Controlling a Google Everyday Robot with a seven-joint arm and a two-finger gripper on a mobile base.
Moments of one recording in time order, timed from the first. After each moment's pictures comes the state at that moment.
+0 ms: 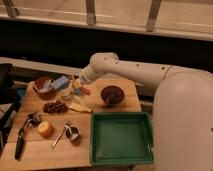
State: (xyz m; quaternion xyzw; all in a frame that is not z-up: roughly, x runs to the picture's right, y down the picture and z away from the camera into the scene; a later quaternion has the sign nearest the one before) arm -0.133 -0.036 0.799 -0.29 -0.21 0.41 0.84
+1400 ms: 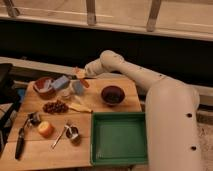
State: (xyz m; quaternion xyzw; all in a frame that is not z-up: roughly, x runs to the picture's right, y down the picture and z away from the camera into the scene) arm -0.134 -0.091 0.866 -0.30 -0.30 0.50 0.76
